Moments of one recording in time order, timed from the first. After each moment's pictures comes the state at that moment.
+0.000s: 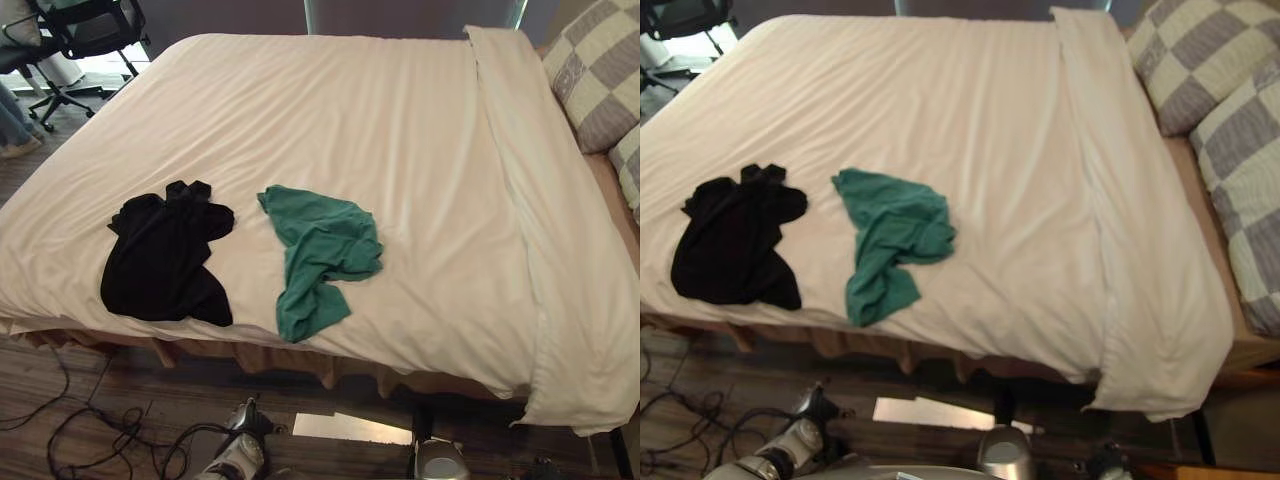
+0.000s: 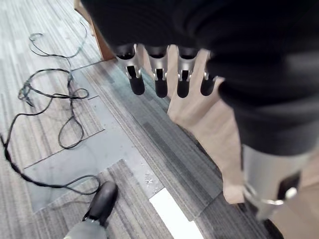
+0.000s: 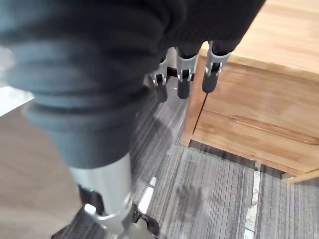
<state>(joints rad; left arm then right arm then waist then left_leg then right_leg) -0.18 0.22 -0.36 1.24 0.33 0.03 0.24 0.02 -0.34 0.09 1.26 -0.14 0.09 -0.25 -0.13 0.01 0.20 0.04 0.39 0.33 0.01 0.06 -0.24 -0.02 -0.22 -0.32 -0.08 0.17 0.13</state>
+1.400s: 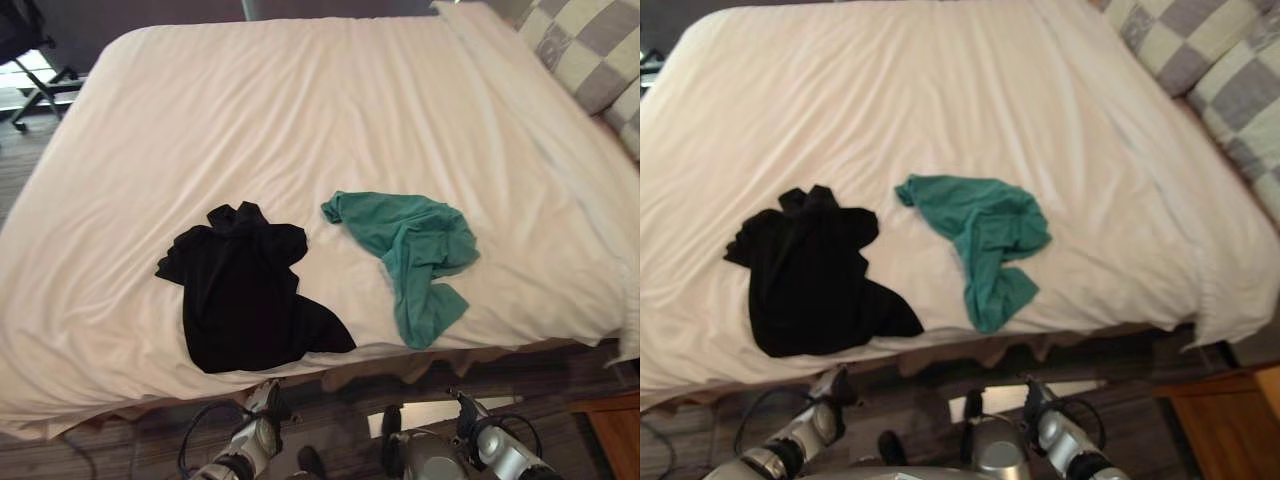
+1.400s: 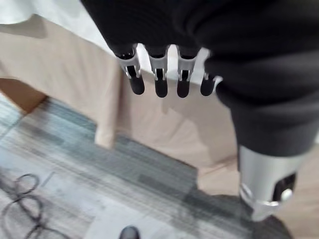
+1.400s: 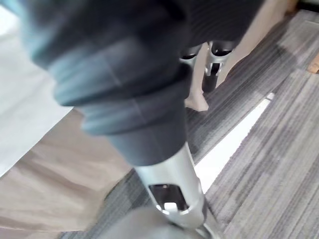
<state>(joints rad) -0.18 0.19 -0.45 1.18 0.47 0.03 0.19 -0.10 -0.29 0.45 0.96 -0.32 0.06 -0.16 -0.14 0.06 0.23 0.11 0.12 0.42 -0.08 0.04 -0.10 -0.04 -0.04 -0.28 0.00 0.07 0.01</state>
